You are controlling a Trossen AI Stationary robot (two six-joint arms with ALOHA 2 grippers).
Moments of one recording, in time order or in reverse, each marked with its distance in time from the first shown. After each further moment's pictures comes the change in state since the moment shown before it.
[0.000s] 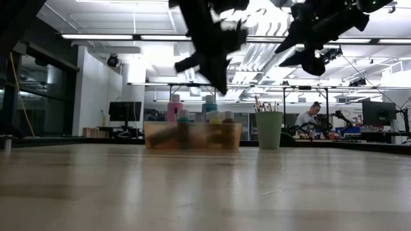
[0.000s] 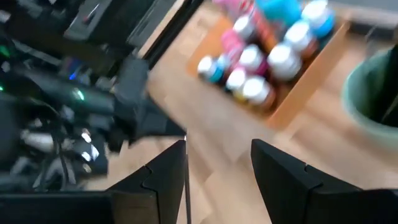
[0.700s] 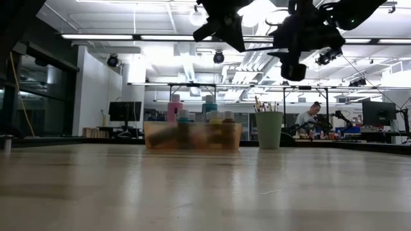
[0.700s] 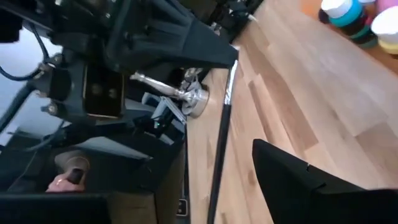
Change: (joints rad) left arm -0.005 -0.001 0.311 -0.015 -0.139 0.290; right arm -0.041 0.199 0.000 0.178 -0.587 0.046
